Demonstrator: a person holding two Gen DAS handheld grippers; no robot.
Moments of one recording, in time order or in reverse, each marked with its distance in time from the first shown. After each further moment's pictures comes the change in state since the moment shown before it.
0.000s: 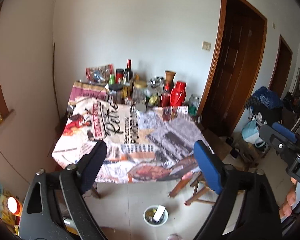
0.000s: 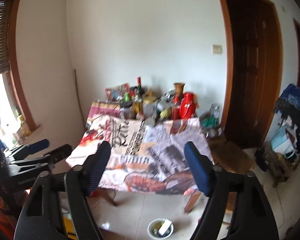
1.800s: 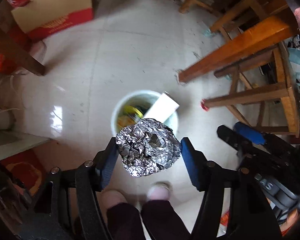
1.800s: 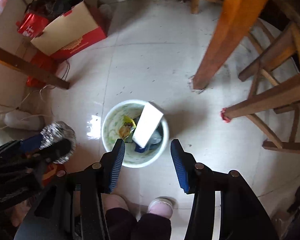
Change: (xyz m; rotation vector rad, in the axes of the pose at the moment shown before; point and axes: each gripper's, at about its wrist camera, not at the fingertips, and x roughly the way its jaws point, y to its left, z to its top) left arm 0.473 -0.006 -0.514 -0.213 0.943 -0.054; right arm 0.371 -0.137 -0.488 0.086 0.947 0.001
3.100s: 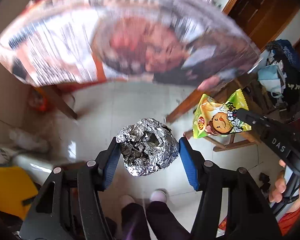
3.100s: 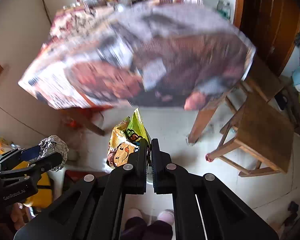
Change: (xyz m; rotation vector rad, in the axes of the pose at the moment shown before) left arm -0.305 -0.048 -0.036 0.070 -0.301 0.049; right arm -0.263 0.046 0.019 -0.061 -0.301 0.057
